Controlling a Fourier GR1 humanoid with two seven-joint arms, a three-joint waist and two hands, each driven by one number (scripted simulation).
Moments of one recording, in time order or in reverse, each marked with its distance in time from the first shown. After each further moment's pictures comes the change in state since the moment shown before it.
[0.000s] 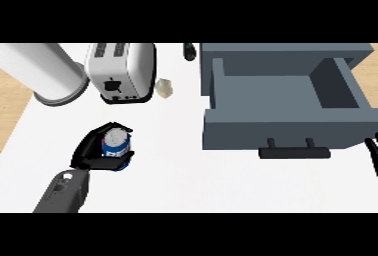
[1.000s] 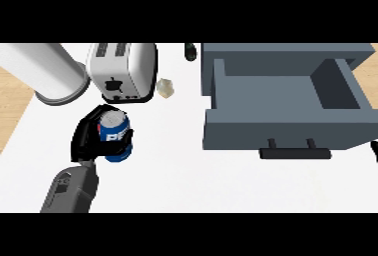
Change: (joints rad) left arm 0.071 -0.132 0.058 -0.396 0.120 0.276 0.245; right arm 0.019 0.008 -0.002 -0.032 -0.009 -0.010 0.007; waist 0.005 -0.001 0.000
